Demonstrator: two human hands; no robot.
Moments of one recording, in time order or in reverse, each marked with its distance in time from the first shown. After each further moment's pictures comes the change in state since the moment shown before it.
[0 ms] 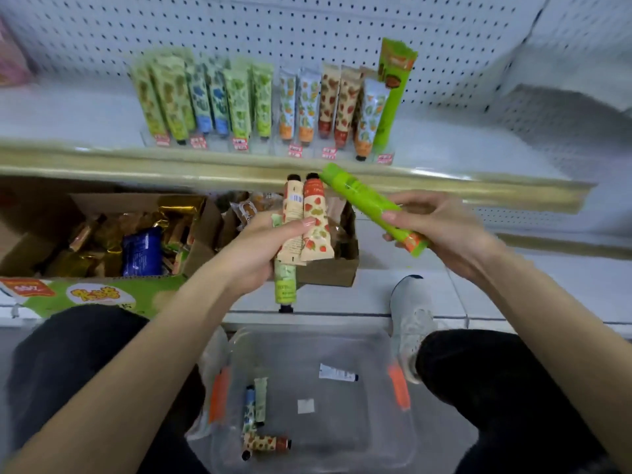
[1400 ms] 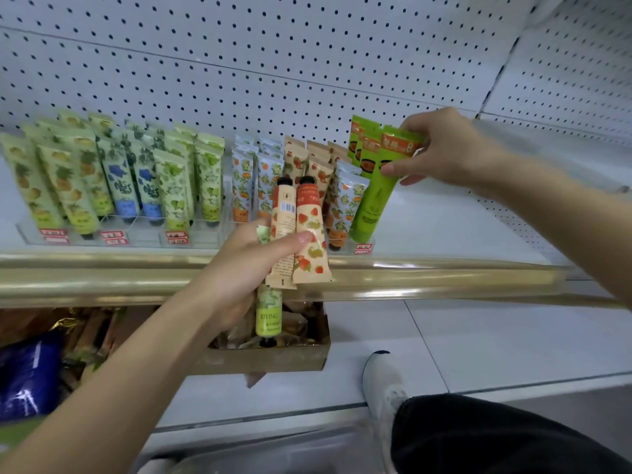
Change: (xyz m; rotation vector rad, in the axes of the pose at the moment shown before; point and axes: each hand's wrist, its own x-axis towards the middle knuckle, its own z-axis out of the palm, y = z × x) left_hand 0.107 0.074 0.009 0.103 -0.035 0.131; right_hand 0.165 -0.126 -0.052 -0.902 0.186 -0.288
